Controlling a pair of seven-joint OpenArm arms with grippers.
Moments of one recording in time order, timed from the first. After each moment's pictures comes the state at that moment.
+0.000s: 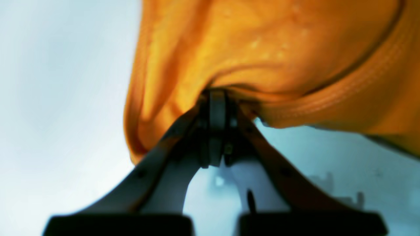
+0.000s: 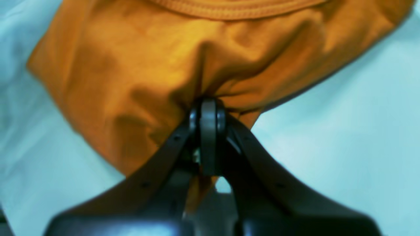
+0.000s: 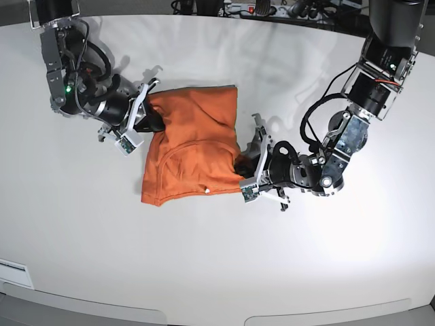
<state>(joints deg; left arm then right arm) -27.1 -25.1 37.8 73.7 -24.7 -44.0 37.3 -9.4 22.9 -6.9 98.4 32.8 39.1 -47.9</state>
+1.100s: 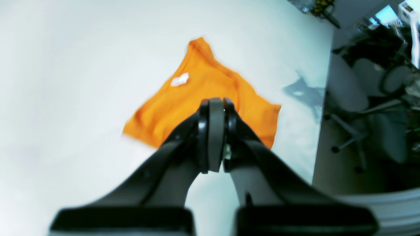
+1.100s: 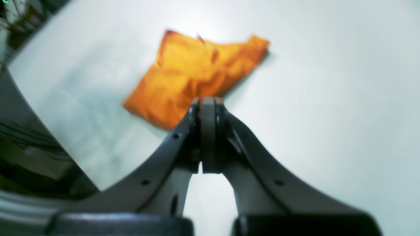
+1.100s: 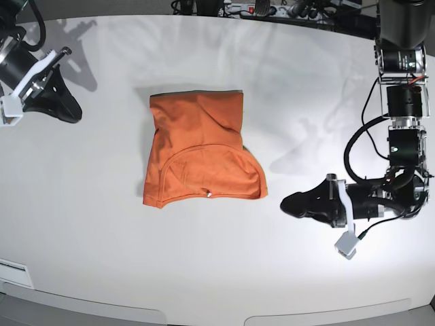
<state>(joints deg) -26.9 -29.8 2.6 80.4 -89.2 -39.2 82.5 -26.8 17.1 46.8 124.1 78.0 40.7 -72.6</state>
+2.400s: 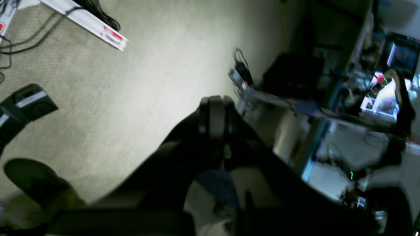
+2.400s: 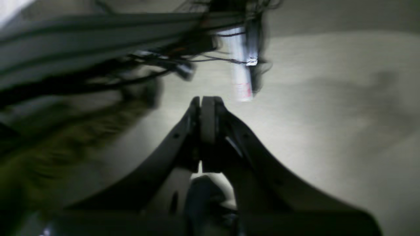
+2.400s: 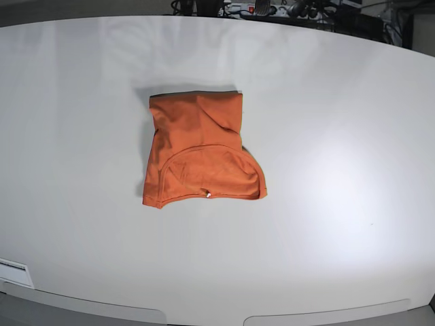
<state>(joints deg) 74.9 -38.7 -10.4 133.4 -63.2 -39.5 74.9 -71.7 10.1 53.0 110.7 79.3 40.9 -81.5</state>
